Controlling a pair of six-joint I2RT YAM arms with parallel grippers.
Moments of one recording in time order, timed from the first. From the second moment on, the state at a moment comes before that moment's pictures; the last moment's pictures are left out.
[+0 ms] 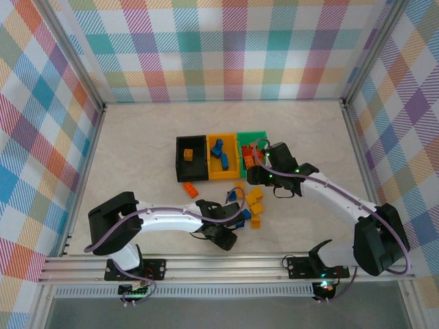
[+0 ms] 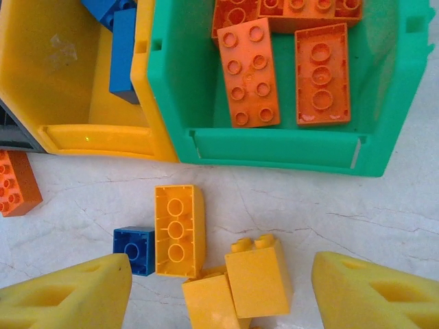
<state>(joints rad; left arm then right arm) -1.21 1.65 0.93 -0.65 -0.01 -0.57 0.54 1.32 0.87 -0.47 -0.07 0.47</state>
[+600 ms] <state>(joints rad) -1.21 1.71 0.99 -0.70 -0.07 -0.51 0.52 1.27 0.85 -0.47 -0.09 0.46</state>
